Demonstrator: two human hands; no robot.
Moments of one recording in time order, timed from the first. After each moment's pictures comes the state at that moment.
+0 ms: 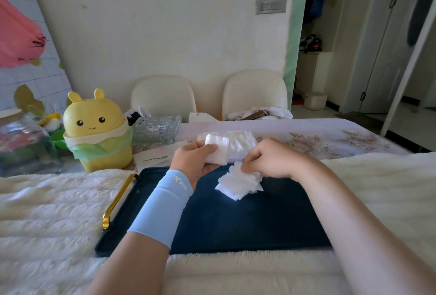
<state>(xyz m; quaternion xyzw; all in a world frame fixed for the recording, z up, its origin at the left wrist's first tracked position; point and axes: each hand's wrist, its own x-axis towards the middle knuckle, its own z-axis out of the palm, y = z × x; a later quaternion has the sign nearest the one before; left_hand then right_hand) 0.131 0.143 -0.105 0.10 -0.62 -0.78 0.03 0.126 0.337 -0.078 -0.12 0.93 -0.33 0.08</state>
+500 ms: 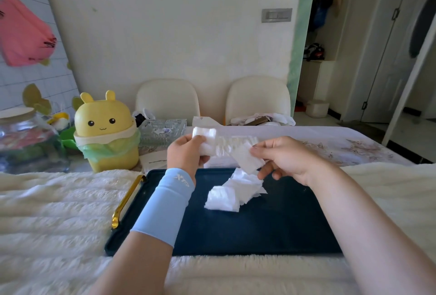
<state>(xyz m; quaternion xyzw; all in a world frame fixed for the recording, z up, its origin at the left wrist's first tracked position) 0.133 0.127 -0.087 0.13 -0.59 -0.78 0.14 0.127 0.339 -0.072 -0.06 0.81 -0.58 0.10</state>
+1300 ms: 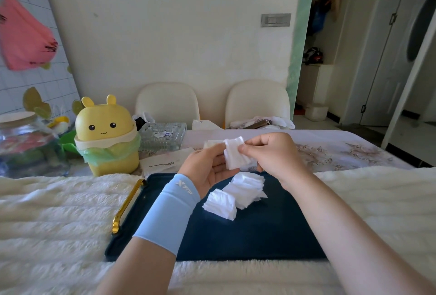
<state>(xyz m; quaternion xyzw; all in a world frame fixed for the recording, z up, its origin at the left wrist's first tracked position) 0.143 0.144 -0.086 0.02 -0.55 -0.83 -0.08 0.134 0.308 -0.071 -0.05 0.82 -0.56 -0.11</state>
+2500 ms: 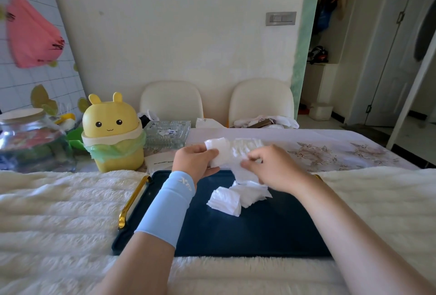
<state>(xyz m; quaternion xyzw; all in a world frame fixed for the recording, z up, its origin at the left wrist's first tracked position) 0.132 0.119 -0.099 0.12 -0.66 -0.73 0.08 0.132 0.314 -0.087 -0.19 0.93 -0.31 -0.05</state>
